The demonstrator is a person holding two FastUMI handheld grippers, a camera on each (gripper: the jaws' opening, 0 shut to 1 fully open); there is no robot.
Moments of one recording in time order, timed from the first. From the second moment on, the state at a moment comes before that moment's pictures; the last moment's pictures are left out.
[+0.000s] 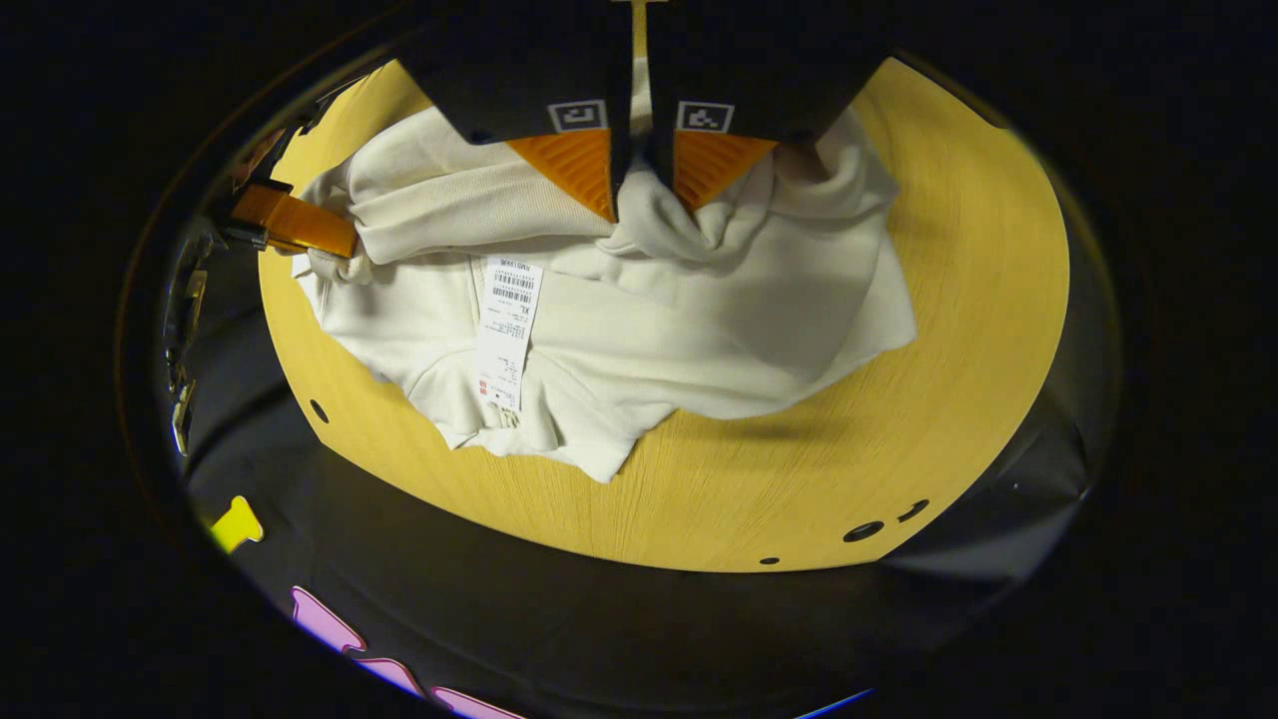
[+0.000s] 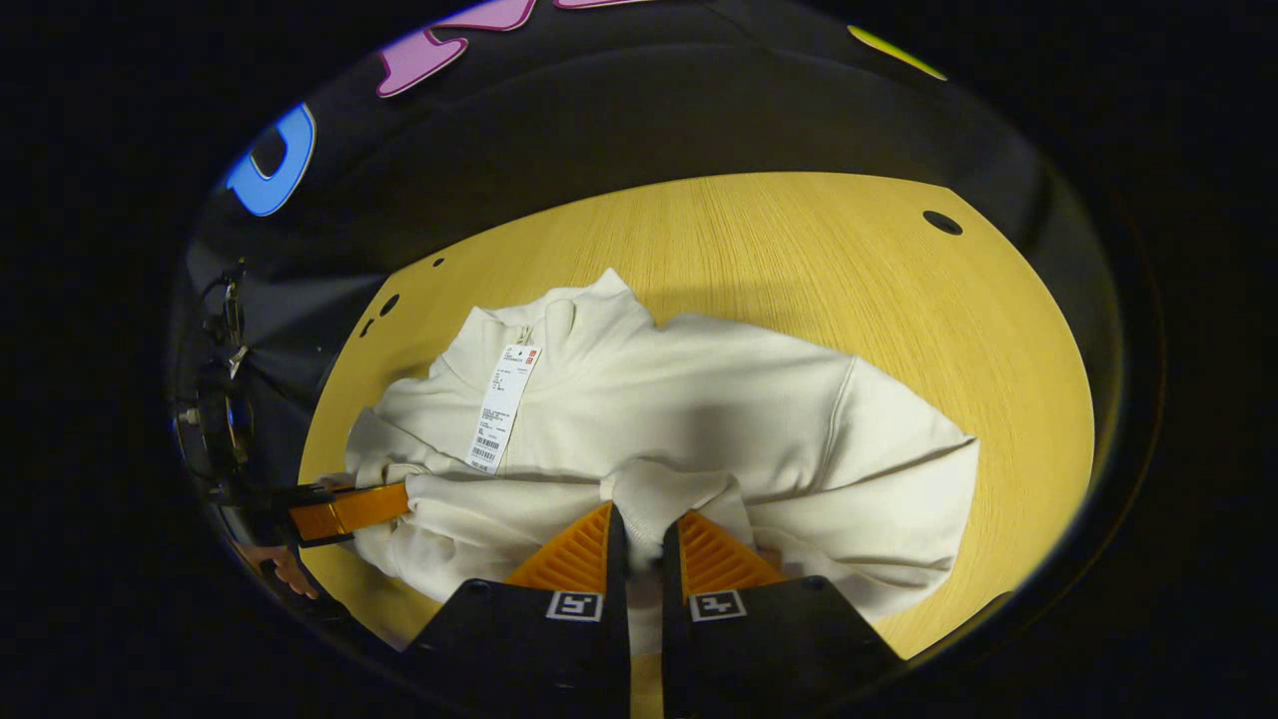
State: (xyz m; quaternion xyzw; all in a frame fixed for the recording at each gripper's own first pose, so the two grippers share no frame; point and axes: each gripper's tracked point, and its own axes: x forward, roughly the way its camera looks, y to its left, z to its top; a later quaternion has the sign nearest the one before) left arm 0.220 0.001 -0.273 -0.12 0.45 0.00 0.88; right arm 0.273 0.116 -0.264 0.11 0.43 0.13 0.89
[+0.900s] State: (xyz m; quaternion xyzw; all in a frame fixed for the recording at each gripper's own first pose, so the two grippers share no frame) left arm 0.181 -0.020 -0.204 -0.08 0.38 0.02 0.92; right arm 0.234 0.111 -0.185 0.16 0.36 0.15 0.90
